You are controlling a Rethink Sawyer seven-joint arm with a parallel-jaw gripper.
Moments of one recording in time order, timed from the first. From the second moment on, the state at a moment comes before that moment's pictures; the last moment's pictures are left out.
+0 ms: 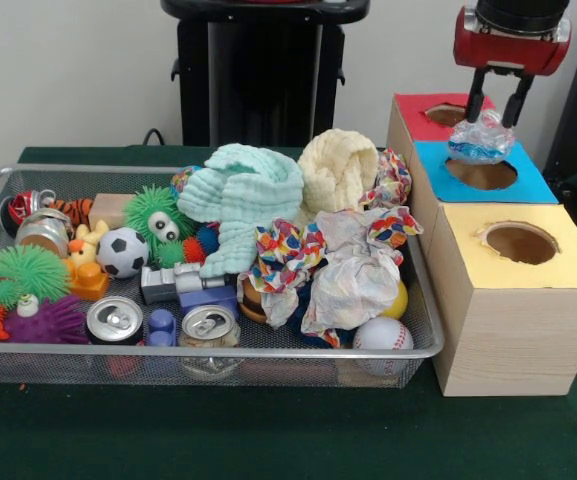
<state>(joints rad) 0.30 -0.63 -0.36 1.64 0.44 0.80 1.68</state>
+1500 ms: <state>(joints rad) 0.17 -0.63 -0.36 1.62 0.38 0.79 1.68</state>
